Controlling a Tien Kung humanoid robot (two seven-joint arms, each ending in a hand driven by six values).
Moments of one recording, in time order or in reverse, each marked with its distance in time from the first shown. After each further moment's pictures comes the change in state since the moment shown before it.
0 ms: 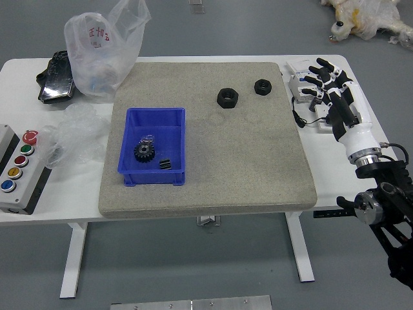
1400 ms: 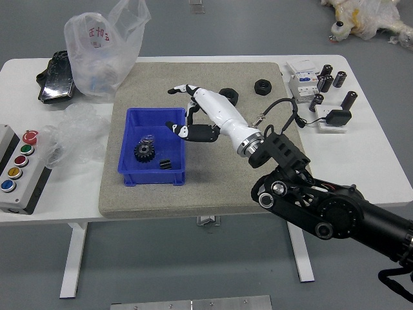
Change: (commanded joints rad) left arm 0.009 0.008 -0.003 -0.011 -0.016 -0.013 0.027; right arm 0.426 0.145 -0.566 -0.074 -0.742 -0.180 -0.418
